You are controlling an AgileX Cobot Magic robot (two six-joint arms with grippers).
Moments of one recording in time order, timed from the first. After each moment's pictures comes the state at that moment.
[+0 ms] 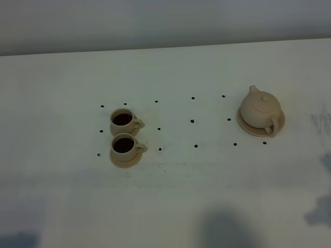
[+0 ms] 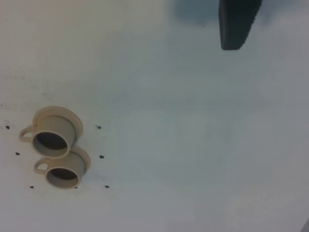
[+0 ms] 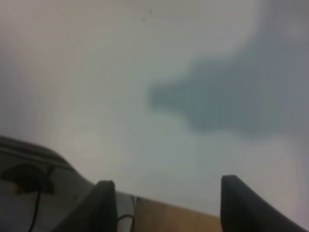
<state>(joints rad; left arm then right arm) -0.02 0.00 -0.51 0.11 1.04 -0.09 0.27 0.88 -0.58 0.05 1.03 -0.08</state>
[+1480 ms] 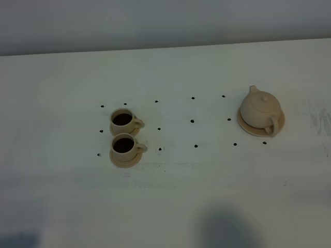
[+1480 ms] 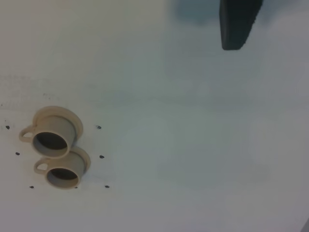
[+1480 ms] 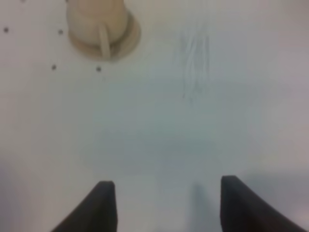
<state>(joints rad) -0.02 0.00 -0.51 0.11 1.04 -0.09 0.07 0.11 -0.50 0.05 1.08 -0.07</state>
